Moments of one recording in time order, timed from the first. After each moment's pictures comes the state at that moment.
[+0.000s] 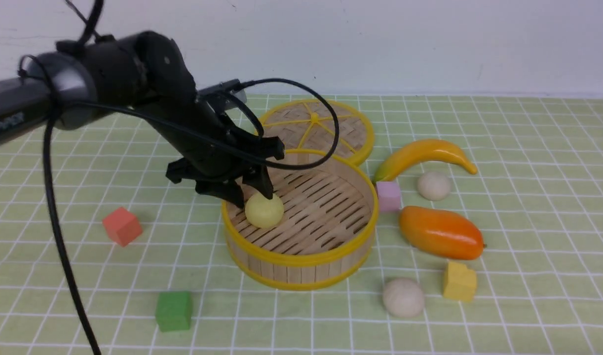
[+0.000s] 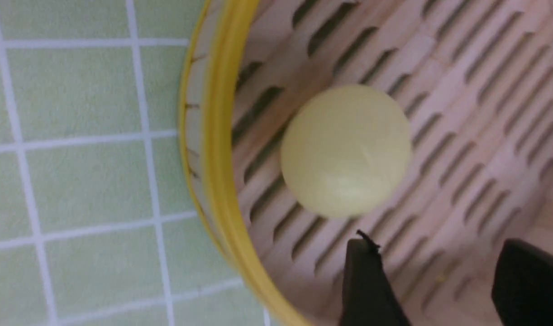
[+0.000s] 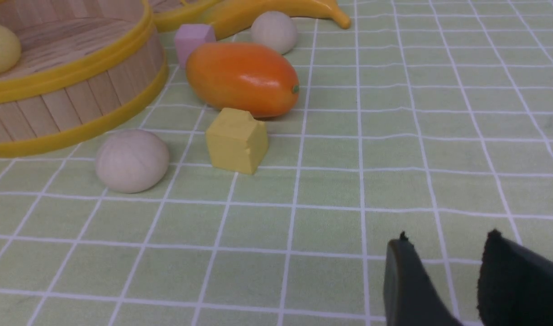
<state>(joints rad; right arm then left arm) 0.10 -0.01 0.02 0.03 0.38 0.04 -0.32 1.92 -1.62 -0.36 0.92 -0.11</state>
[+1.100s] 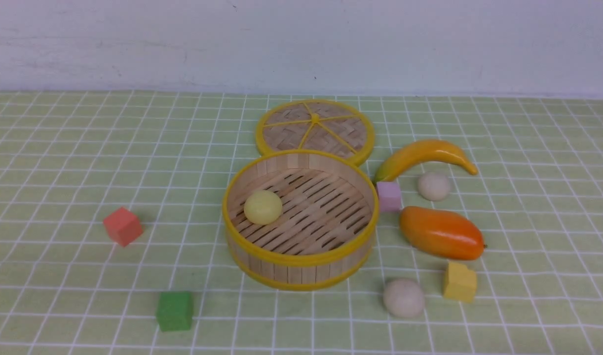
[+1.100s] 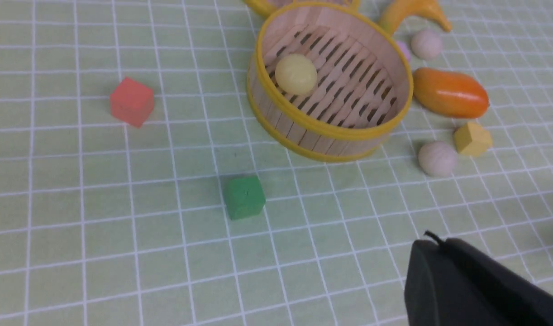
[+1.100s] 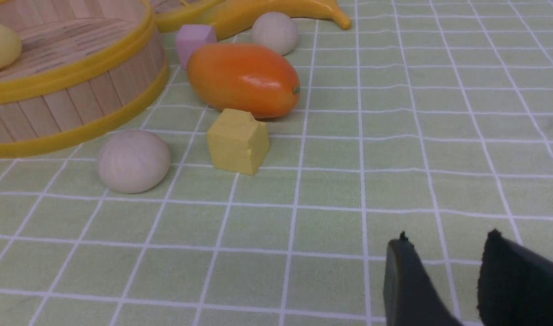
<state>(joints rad) 0.10 -0.01 0.02 0.03 0.38 0.04 -0.32 0.51 -1.03 -0.12 1.12 -0.20</state>
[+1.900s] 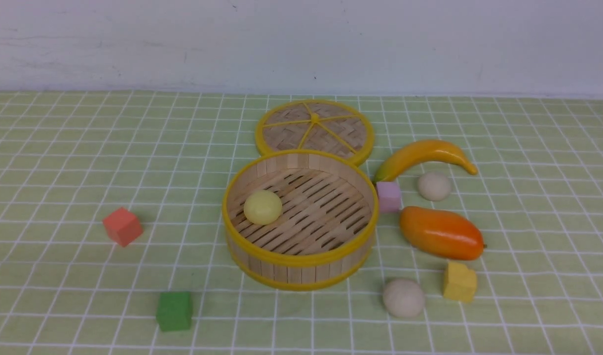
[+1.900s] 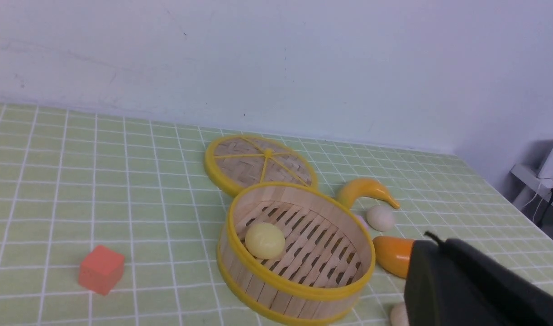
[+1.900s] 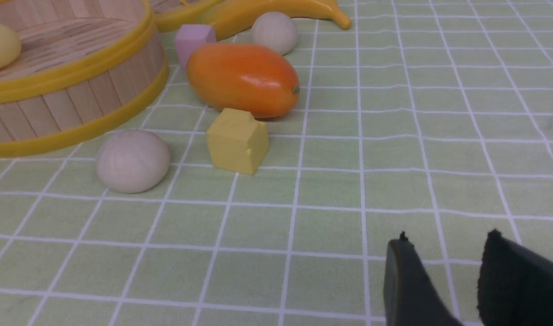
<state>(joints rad) 0.10 -0.01 0.02 0.03 0.38 0.04 -0.32 0.26 -0.75 -0.13 0.66 -0.21</state>
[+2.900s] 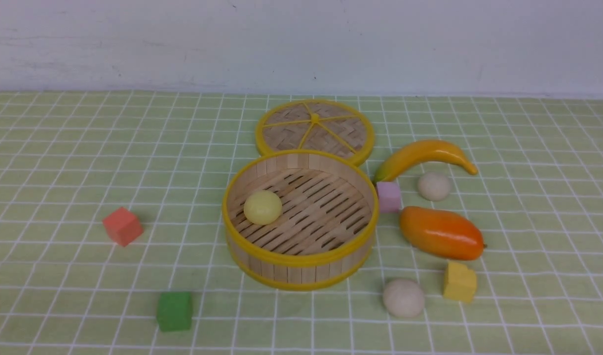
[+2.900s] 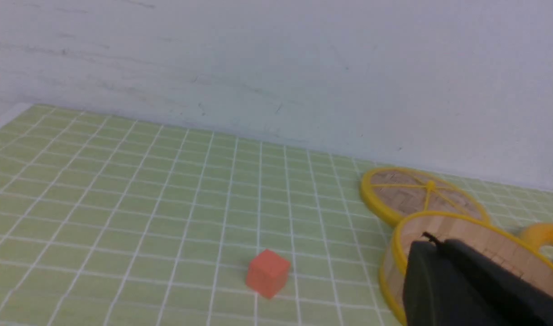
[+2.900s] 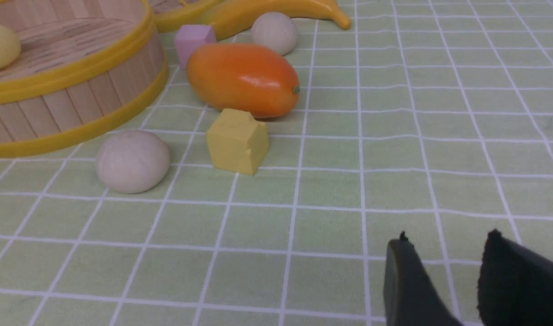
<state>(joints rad) 0.10 -0.01 0.02 0.03 0.38 0.05 -0.05 0.10 -0.35 0.02 0.38 -0.24</state>
